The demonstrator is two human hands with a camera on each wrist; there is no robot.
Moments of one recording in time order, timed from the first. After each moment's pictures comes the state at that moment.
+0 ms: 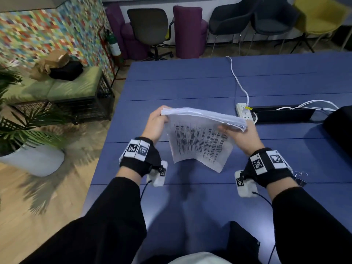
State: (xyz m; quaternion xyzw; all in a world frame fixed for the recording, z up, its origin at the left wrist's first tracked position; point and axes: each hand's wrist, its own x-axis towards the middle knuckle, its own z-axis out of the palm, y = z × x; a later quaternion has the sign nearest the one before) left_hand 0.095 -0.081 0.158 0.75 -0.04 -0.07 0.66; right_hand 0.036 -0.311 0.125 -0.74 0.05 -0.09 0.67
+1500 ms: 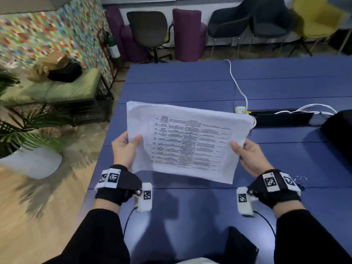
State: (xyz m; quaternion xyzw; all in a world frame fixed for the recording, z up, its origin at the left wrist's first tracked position) left_hand 0.076 -0.011 0.108 0.71 0.12 0.05 0.69; right_hand 0.020 -0.348 0.062 -0.63 0.14 0.00 0.77
